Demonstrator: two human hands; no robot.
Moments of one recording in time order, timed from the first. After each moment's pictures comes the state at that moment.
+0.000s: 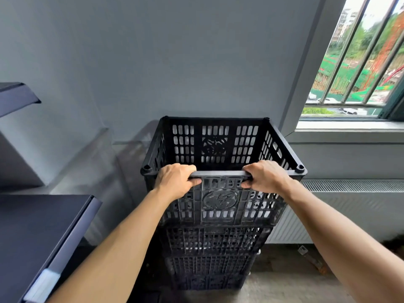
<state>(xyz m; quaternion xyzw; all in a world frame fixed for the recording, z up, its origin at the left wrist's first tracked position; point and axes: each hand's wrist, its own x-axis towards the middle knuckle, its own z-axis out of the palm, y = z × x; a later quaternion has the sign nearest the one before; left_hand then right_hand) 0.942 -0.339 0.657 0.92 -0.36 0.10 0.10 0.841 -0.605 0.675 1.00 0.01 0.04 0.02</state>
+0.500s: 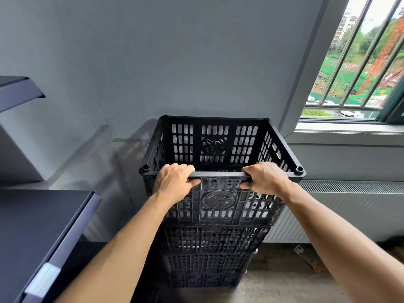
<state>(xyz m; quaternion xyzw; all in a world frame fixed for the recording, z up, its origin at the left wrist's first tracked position) 0.936 -0.332 0.638 0.92 -0.34 0.16 0.12 0.837 -0.600 0.671 1.00 0.01 0.04 0.03</state>
